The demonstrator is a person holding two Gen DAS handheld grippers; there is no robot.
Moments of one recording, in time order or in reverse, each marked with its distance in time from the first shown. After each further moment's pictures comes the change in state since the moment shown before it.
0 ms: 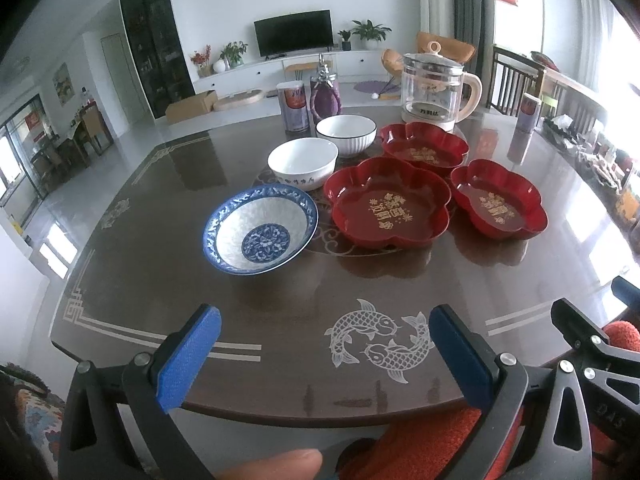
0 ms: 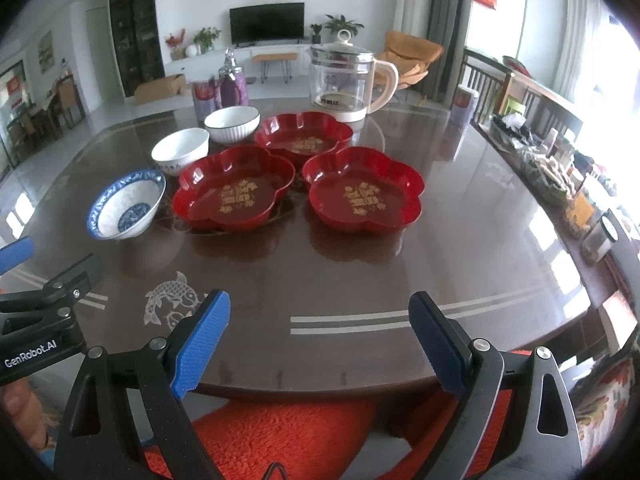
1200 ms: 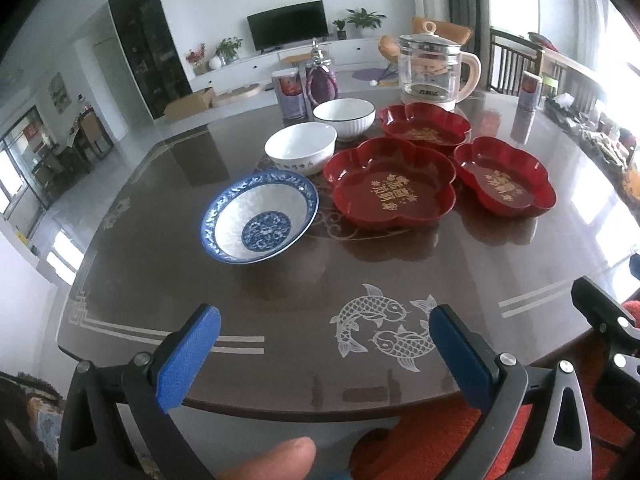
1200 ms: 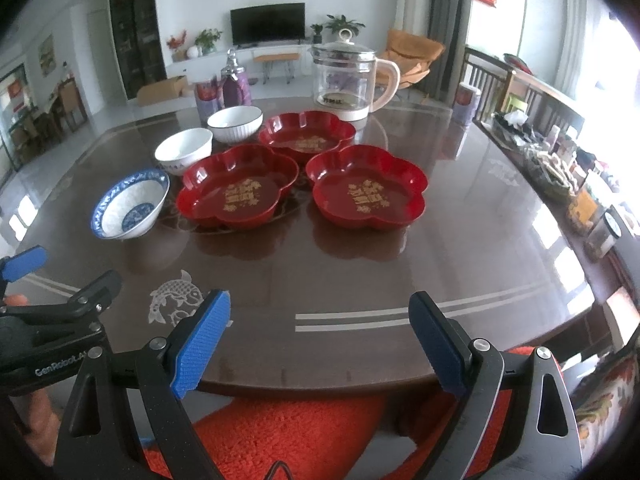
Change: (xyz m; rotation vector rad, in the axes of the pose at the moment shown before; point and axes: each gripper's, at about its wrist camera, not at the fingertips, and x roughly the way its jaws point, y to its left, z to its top) left arm 0.012 -0.007 -0.010 0.052 0.033 0.018; right arm -0.003 -0.002 -0.002 0.011 -0.005 0.000
